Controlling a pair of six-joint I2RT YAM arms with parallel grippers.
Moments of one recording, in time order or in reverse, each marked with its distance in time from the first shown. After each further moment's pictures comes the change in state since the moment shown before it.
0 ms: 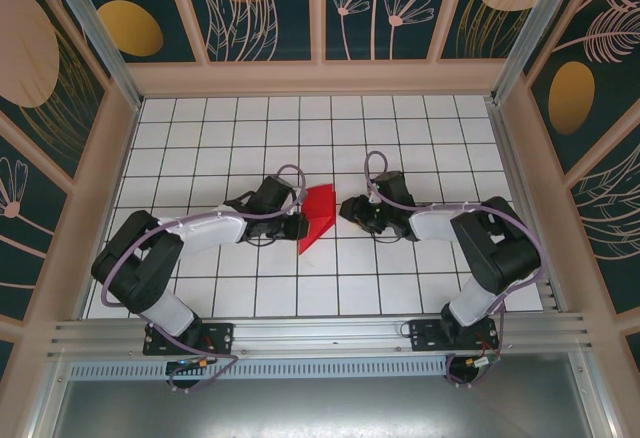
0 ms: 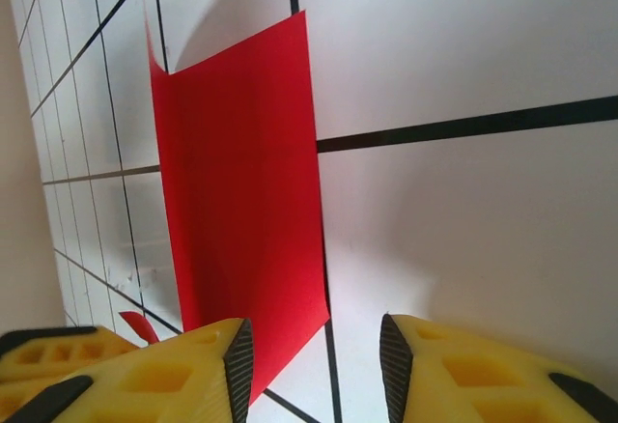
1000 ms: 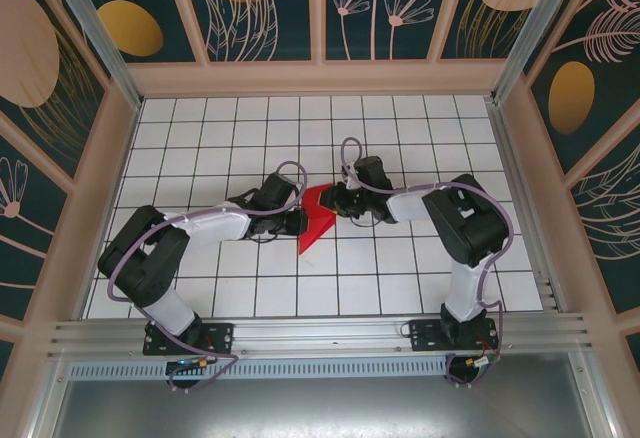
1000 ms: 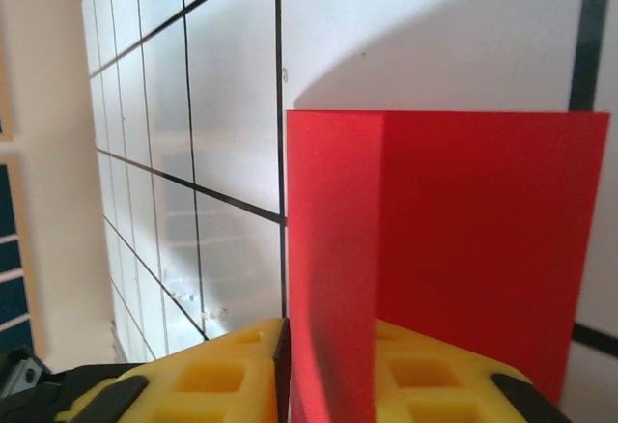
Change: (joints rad) left arm 0.000 0.041 0.022 0.004 -0.069 -0.025; right arm 0.044 0.246 0.244 0.056 -0.119 -0.015
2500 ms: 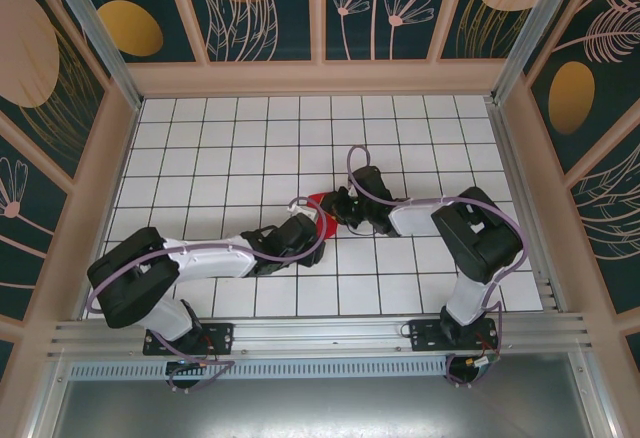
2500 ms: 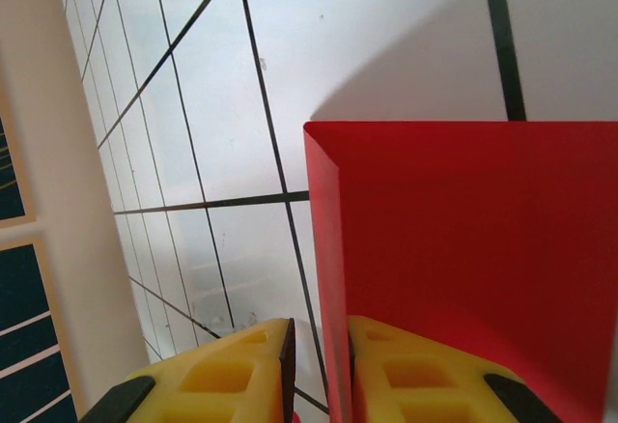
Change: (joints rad) left arm -0.323 -0.109 -0.150 0.095 -0.418 -0.069; right arm 0.079 -0.133 -0.110 0.029 0.182 0.262
